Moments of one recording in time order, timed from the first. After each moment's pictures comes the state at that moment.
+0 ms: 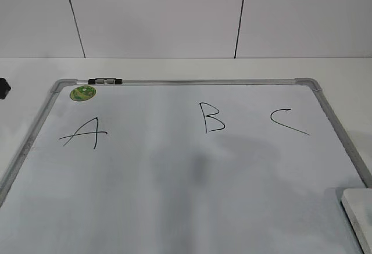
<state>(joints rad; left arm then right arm) -0.13 1.56 -1.14 0.02 1.03 -0.07 -0.02 0.62 -0.63 0.19 1.26 0.05</state>
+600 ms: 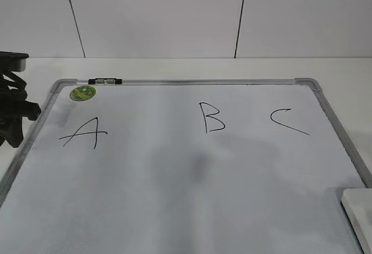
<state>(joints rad) -0.13 1.82 -1.19 0.04 0.93 -0.07 -0.02 0.62 -0.63 0.19 1.25 0.05</state>
